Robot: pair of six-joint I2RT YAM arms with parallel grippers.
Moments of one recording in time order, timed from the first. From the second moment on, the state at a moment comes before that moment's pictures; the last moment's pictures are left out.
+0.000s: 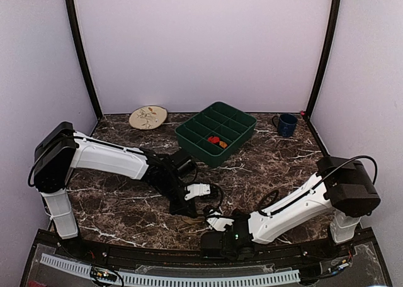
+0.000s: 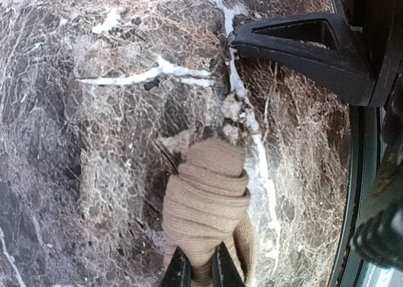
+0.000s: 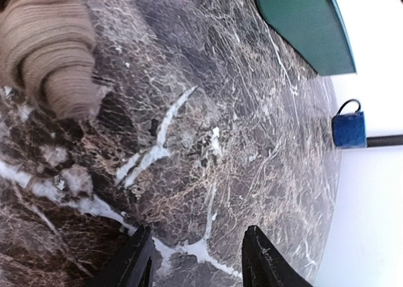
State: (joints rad) left arm -0.97 1.86 1.14 -0.51 0.37 0.41; right arm 1.55 1.93 1.01 -0.64 0.96 0.50
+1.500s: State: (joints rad) left arm -0.79 1.77 1.24 -0.58 -0.05 0.32; right arm 1.16 1.66 0.94 -0.63 0.64 0.85
